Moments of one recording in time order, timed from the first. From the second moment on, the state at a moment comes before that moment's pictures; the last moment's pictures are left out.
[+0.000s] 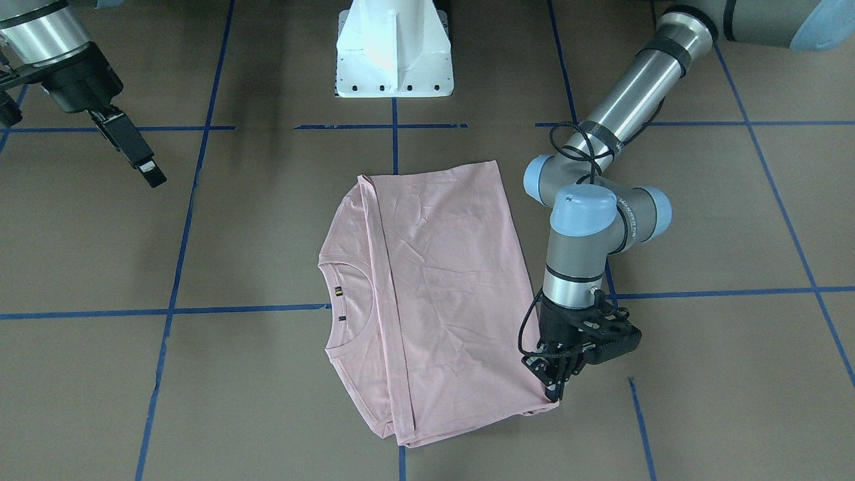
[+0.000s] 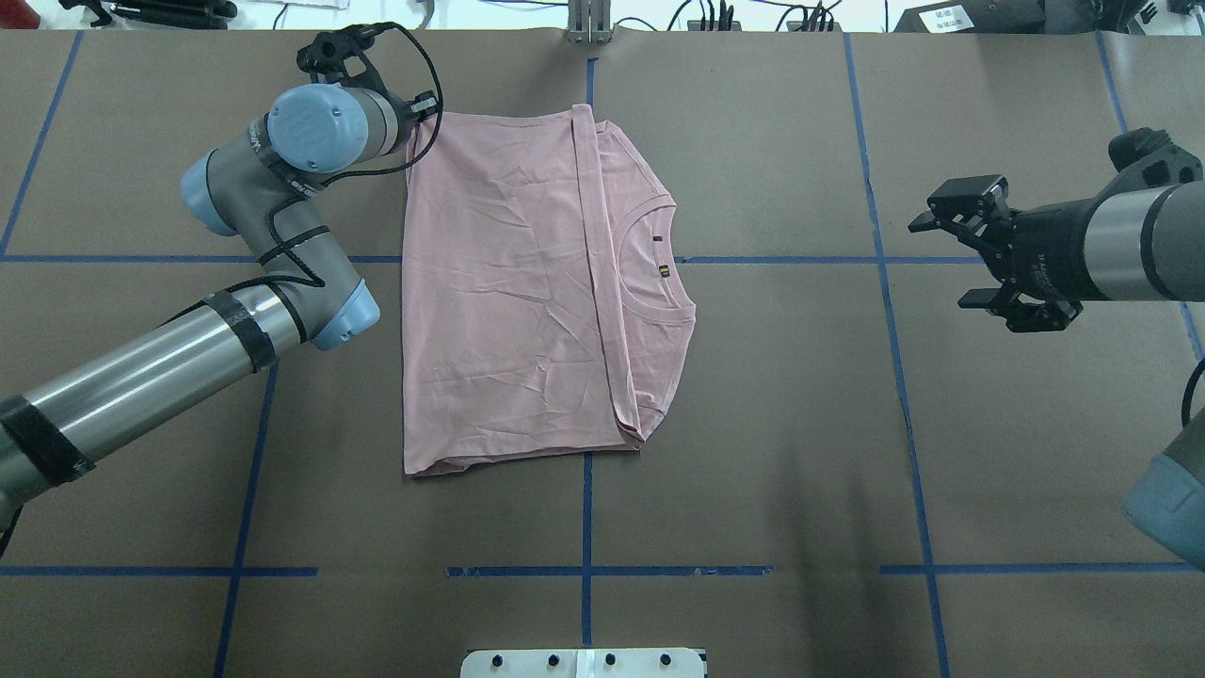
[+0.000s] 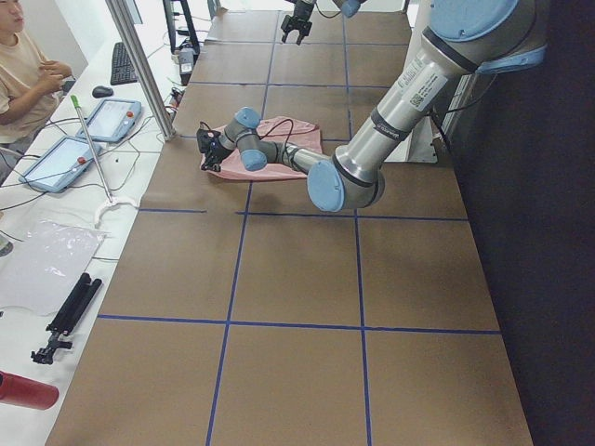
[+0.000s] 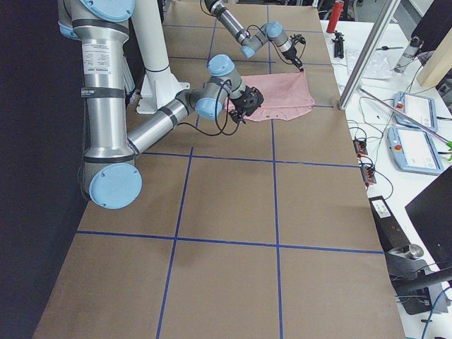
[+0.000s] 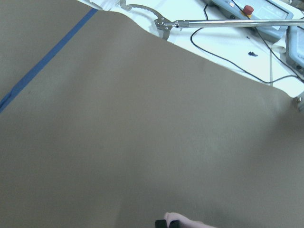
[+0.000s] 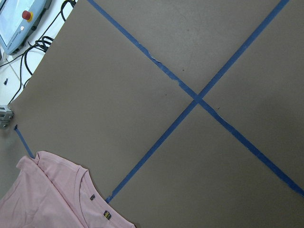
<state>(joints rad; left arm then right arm) -0.79 -2.36 -0.98 -2.40 -1.48 -1.44 0.82 -1.54 2.16 -1.13 1.87 1.94</state>
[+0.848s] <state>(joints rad) -0.77 -2.17 -1.31 -2.44 -1.57 -1.47 0.36 -1.09 1.91 -1.40 1.57 2.05</state>
